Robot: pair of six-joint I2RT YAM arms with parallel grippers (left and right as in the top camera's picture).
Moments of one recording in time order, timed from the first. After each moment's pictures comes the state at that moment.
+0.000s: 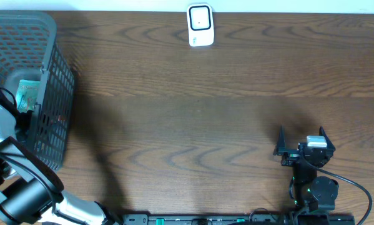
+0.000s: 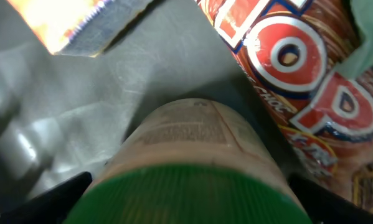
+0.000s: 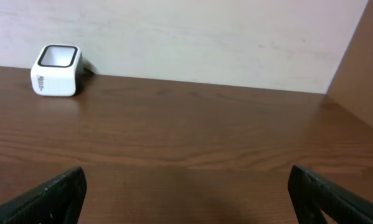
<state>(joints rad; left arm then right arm) 0.71 1.82 1.23 -0.86 -0.10 -0.52 0.00 0.02 0.01 -0.06 0.07 -0.09</state>
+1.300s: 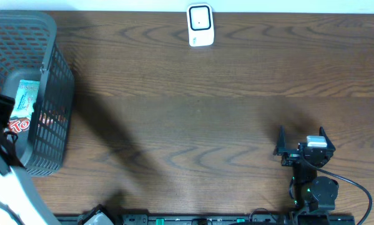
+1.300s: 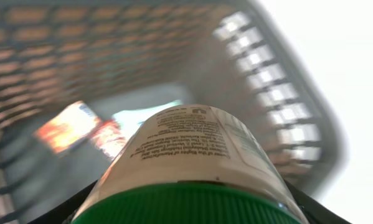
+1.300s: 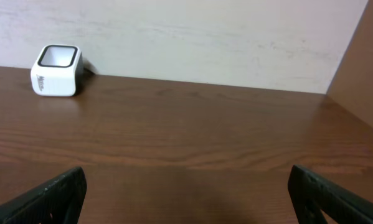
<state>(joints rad) 0.71 1.05 1.26 -0.75 0.08 -0.55 0.00 0.02 0.01 -0.06 0.07 -0.09</state>
